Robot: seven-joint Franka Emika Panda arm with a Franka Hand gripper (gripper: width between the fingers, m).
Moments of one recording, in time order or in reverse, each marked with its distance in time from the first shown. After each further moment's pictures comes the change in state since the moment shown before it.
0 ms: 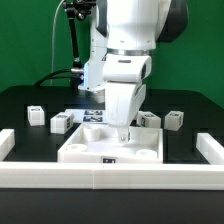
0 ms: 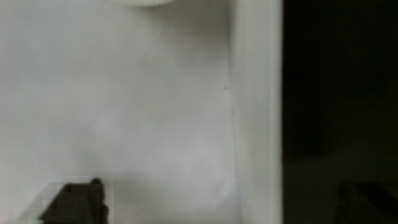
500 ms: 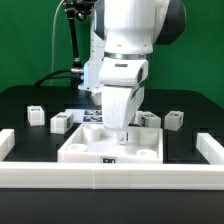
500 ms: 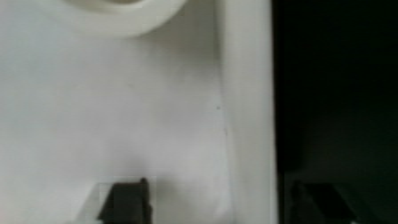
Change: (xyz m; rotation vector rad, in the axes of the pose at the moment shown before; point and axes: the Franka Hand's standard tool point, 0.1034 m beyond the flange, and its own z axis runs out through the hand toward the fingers) arm -0.002 0.000 0.001 0.002 -0.001 0.005
